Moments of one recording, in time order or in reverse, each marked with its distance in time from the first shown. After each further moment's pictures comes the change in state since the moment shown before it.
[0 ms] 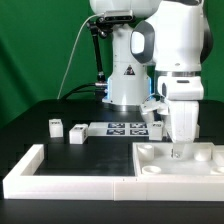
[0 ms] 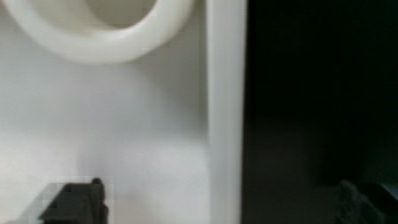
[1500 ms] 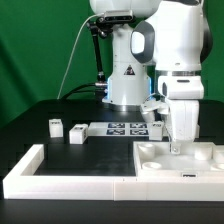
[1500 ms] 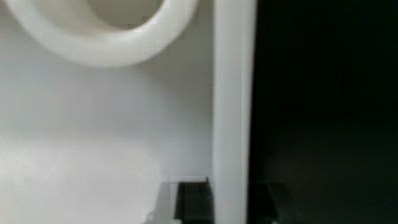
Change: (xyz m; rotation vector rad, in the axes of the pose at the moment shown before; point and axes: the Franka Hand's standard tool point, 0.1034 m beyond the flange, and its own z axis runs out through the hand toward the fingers) arm 0.001 0.002 0.009 0.000 0.006 -0.021
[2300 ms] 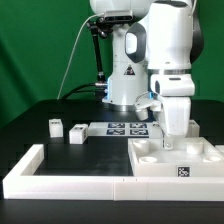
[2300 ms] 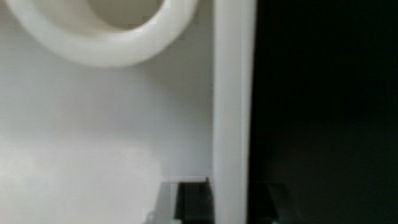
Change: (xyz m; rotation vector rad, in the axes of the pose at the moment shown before) arm -0.007 -0.026 -0.001 -0.012 0.014 -0.050
